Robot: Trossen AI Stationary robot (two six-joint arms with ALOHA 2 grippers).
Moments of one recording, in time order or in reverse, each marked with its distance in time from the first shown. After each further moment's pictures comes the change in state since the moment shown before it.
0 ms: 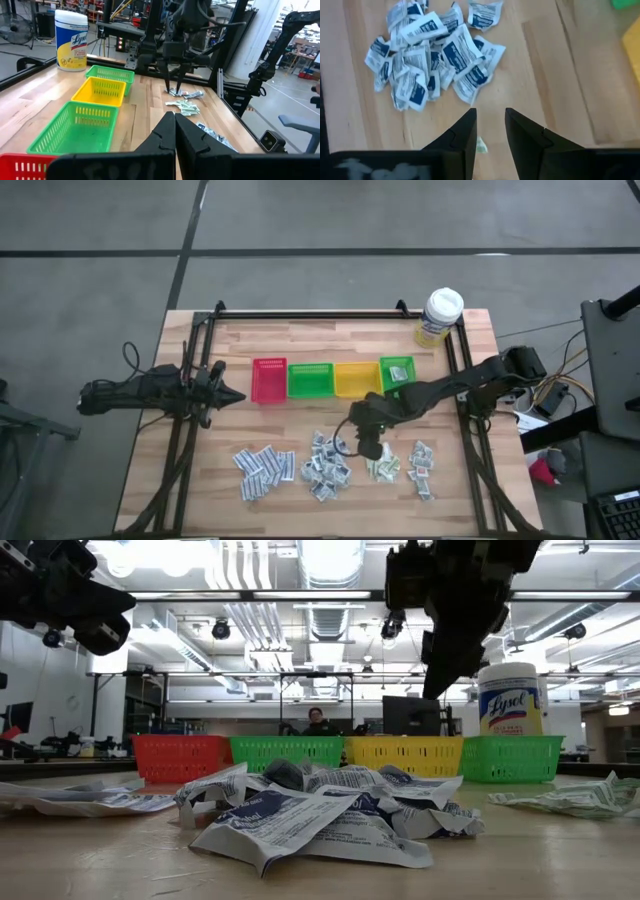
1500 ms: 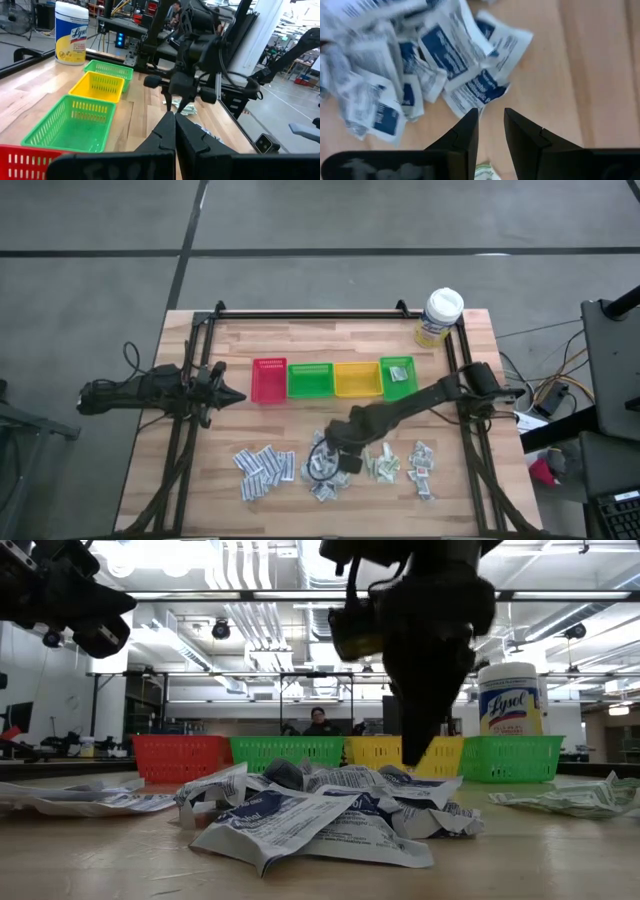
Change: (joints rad) left arm 0.000 0.007 0.000 0.000 0.001 -0.053; right arm 0.051 0.371 0.326 -0.229 0.059 0.051
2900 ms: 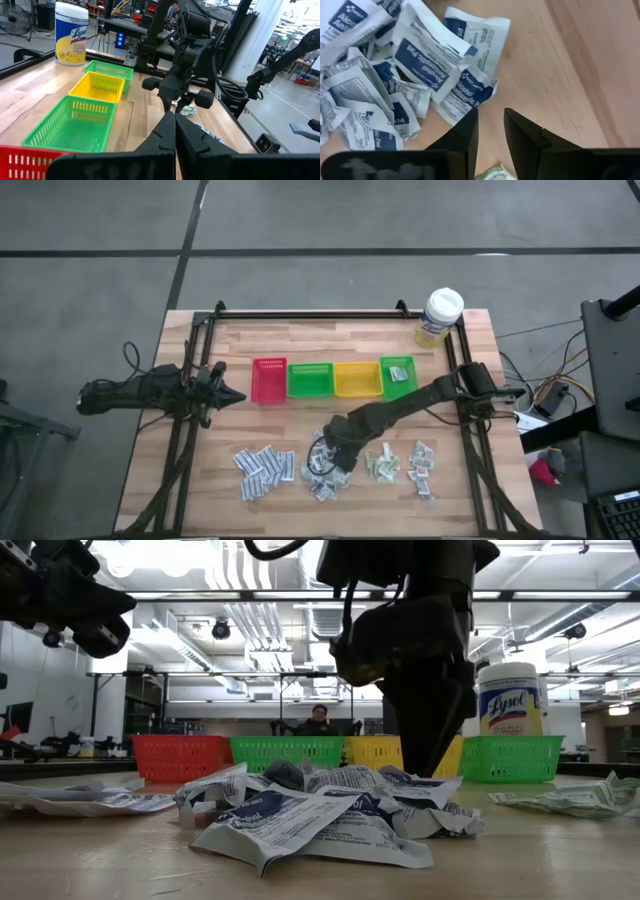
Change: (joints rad) left arm 0.000 0.000 0.000 0.000 0.000 0.004; right arm -0.015 0.032 -0.015 0.011 -0.043 0.224
